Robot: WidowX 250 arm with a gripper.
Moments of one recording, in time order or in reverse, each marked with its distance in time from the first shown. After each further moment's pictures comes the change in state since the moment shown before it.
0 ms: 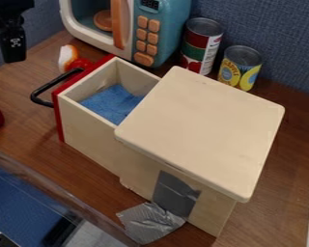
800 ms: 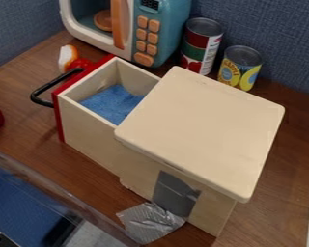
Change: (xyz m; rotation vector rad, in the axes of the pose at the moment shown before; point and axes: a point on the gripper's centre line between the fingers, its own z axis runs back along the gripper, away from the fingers) arm -0.148 -0.010 -0.004 -0.033 -0.014 -0.006
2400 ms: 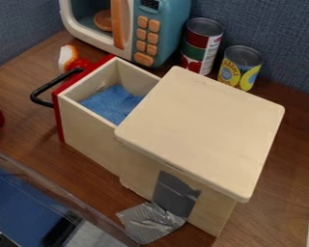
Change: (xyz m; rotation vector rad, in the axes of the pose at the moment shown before) arm 0.060 -0.019 -0.058 -0.005 0.069 -0.011
